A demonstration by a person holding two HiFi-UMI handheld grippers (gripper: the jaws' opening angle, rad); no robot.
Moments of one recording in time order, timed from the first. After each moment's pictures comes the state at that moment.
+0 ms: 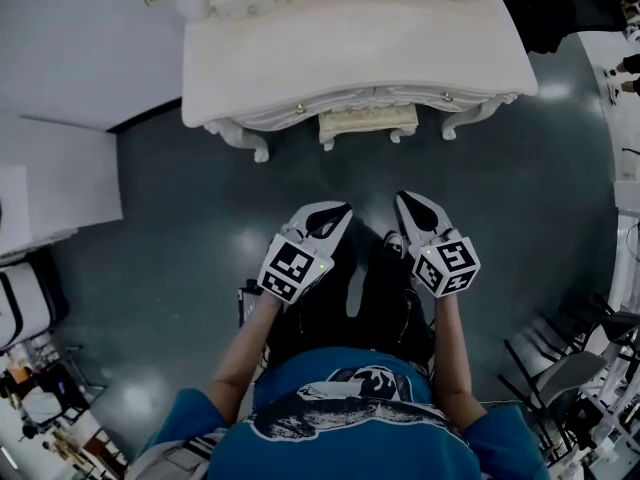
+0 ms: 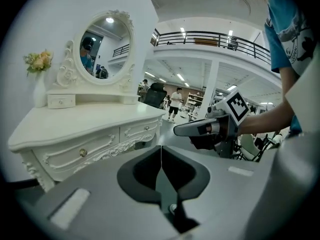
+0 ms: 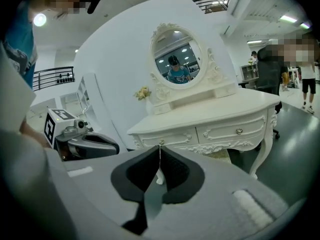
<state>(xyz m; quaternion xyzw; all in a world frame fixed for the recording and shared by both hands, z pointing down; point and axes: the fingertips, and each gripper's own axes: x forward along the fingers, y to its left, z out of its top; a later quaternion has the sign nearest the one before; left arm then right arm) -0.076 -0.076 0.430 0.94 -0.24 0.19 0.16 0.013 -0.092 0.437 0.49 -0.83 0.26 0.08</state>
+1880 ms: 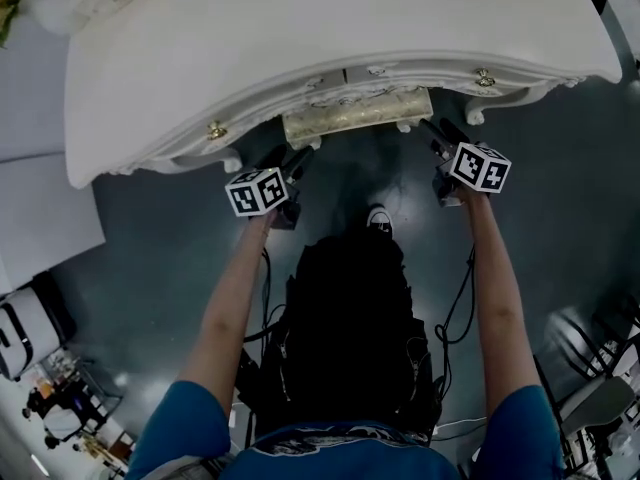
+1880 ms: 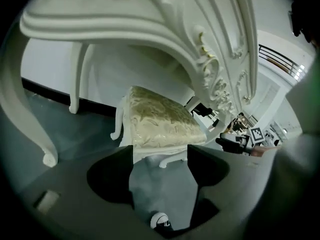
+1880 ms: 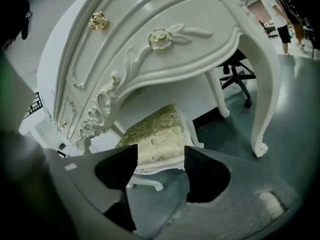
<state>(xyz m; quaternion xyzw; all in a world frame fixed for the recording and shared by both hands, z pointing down) -0.105 -0.321 0.840 0.80 -0.42 0.15 0.40 0.201 -0.325 0.817 0.53 -0.74 0.41 0.03</state>
